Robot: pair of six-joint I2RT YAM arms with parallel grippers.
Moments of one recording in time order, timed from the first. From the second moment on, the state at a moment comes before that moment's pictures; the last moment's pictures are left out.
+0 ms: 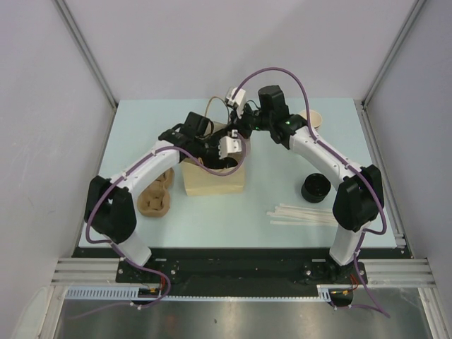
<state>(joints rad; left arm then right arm) -0.50 1.65 1.35 -0.64 0.51 0.90 0.55 1.80 1.65 -0.25 -0.58 -0.40</state>
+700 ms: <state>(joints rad) -0.46 1.61 1.51 -0.77 0.58 0.84 0.55 1.80 1.65 -0.25 -0.60 -0.42</state>
